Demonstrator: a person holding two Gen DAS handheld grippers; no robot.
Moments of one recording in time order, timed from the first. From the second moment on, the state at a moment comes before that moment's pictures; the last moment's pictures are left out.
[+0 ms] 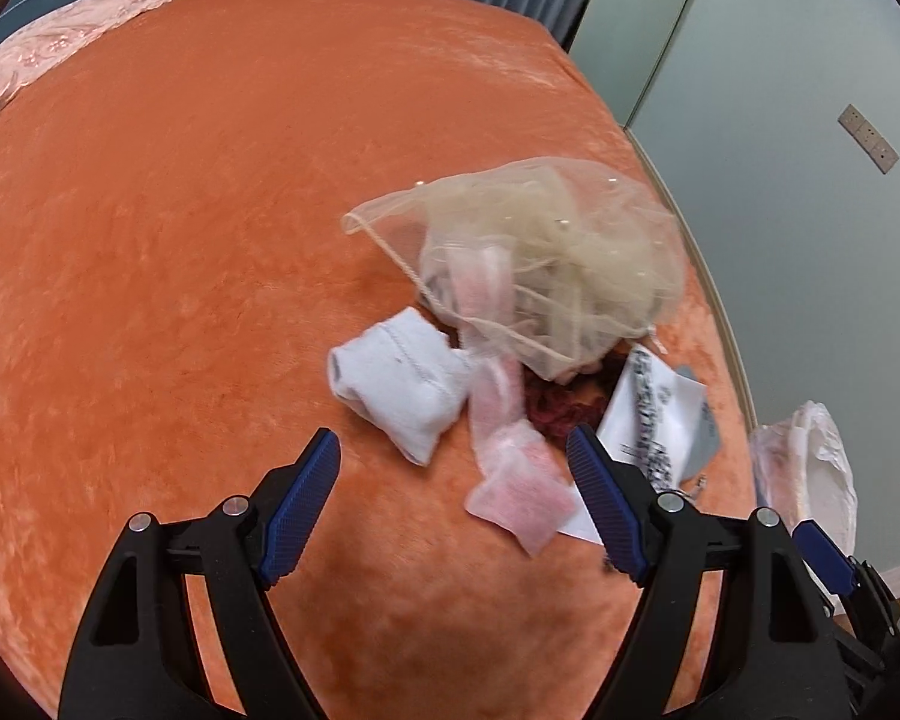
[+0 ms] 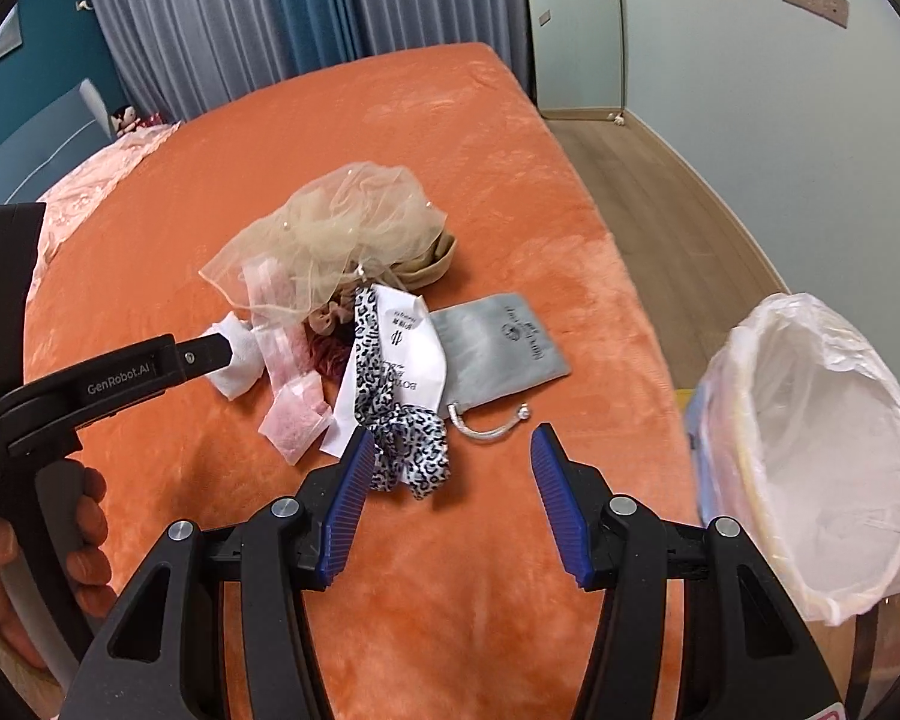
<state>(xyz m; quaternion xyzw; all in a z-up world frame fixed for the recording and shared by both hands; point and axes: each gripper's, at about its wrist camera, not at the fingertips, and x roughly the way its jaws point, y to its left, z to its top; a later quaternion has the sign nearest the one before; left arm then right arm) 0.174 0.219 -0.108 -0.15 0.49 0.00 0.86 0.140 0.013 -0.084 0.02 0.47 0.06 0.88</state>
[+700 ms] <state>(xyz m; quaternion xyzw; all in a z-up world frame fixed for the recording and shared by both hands) 0.197 0.233 -0.130 -0.16 0.50 -0.02 0.85 0.172 0.027 -0.128 0.03 0.51 0.08 0.86</state>
